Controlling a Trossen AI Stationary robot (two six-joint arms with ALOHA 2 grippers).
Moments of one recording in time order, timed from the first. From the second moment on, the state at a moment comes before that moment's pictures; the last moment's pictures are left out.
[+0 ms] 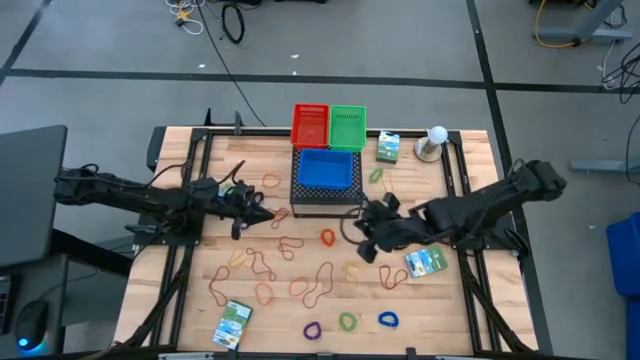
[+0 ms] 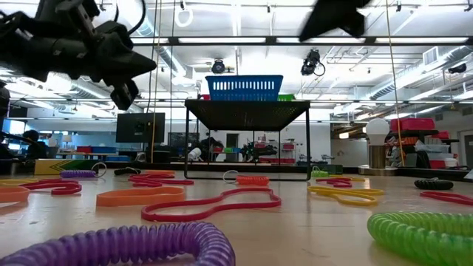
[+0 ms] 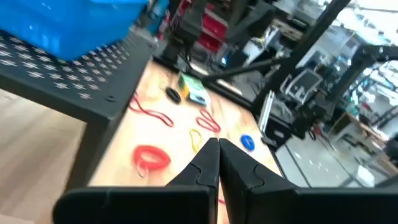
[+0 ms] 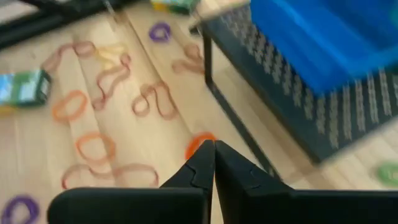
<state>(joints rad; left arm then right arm) 0.02 0.83 0.15 0.57 0.14 -0.48 0.35 1.40 1.14 -0.63 0.52 0.68</state>
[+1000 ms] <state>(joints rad) -0.40 1.65 1.05 -0.35 -0.48 -1.03 0.26 0.79 0.45 -0.35 0.47 0.41</state>
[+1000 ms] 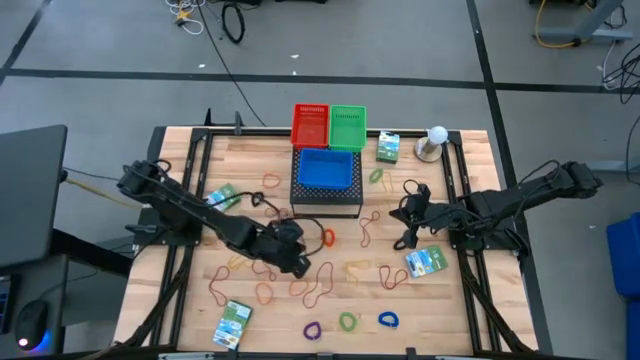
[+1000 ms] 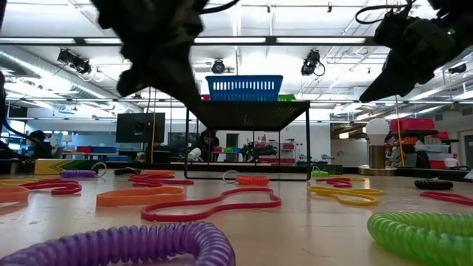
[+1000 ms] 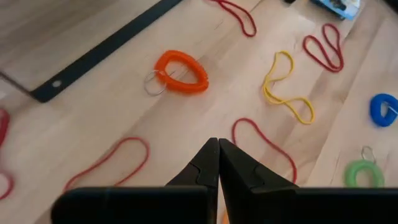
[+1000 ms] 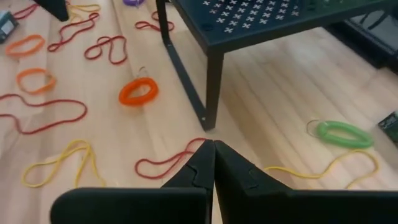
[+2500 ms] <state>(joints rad) -0.33 1.80 1.18 -0.42 -0.26 -1.16 0.26 0.79 0.45 -0.35 0.47 0.38</state>
